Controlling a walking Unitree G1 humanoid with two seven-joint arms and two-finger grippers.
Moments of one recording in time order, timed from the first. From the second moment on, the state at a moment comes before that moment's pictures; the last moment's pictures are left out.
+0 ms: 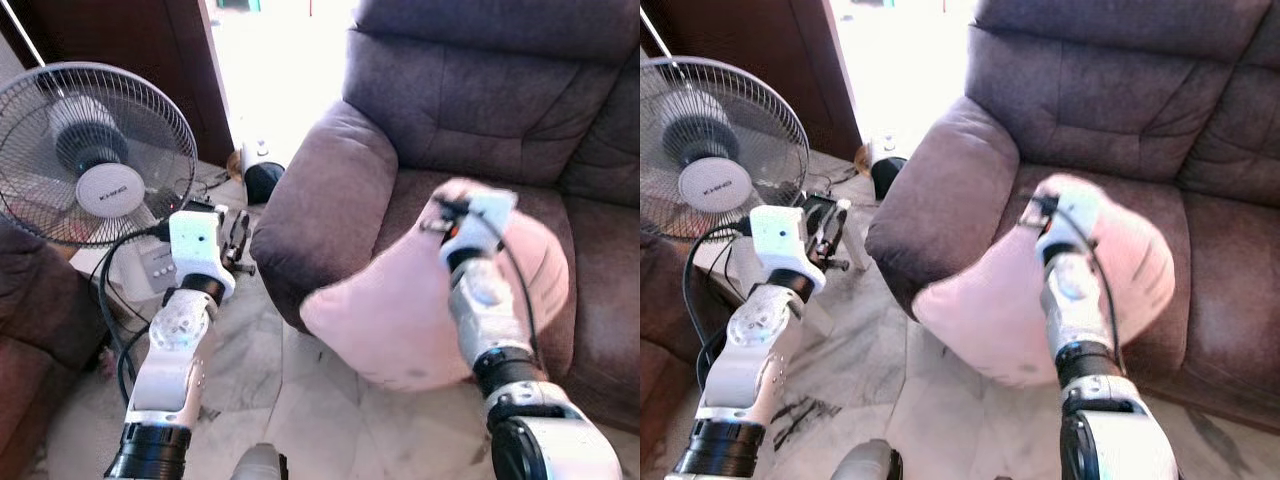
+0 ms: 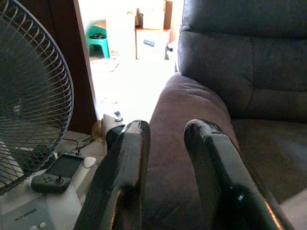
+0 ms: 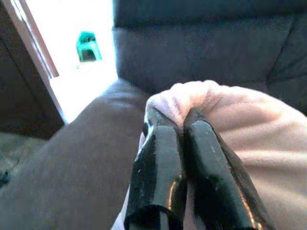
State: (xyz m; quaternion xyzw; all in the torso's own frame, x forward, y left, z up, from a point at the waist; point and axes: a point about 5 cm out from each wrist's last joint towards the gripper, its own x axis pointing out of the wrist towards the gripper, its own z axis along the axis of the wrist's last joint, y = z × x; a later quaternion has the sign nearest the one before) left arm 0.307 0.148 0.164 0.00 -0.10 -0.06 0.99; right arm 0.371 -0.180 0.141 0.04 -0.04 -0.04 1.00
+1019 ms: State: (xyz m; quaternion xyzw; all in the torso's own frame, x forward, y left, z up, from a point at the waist) left arm 0.313 0.140 0.137 -0.08 -0.01 -0.10 0.99; right arm 0.367 -0.178 0.139 0.05 -0.02 -0.05 1.00
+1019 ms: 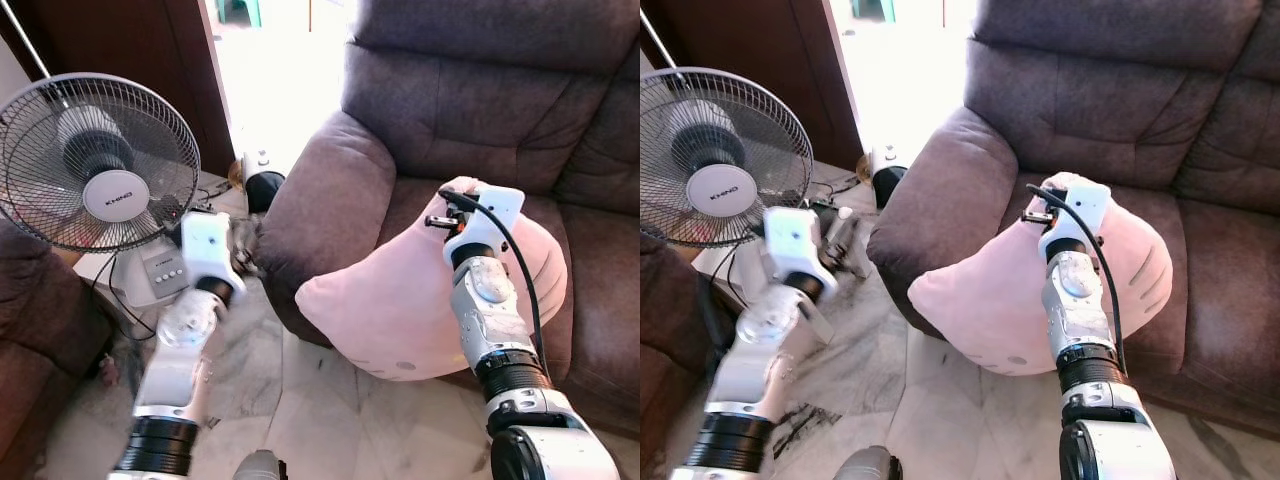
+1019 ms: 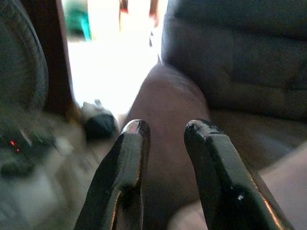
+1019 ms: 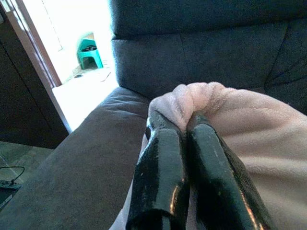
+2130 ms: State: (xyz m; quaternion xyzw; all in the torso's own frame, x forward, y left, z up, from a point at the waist) left arm 0.324 0.174 0.065 -0.13 0.14 -0.05 0.98; right arm 0.366 -0.186 0.141 0.04 -0.02 -0.06 1.00
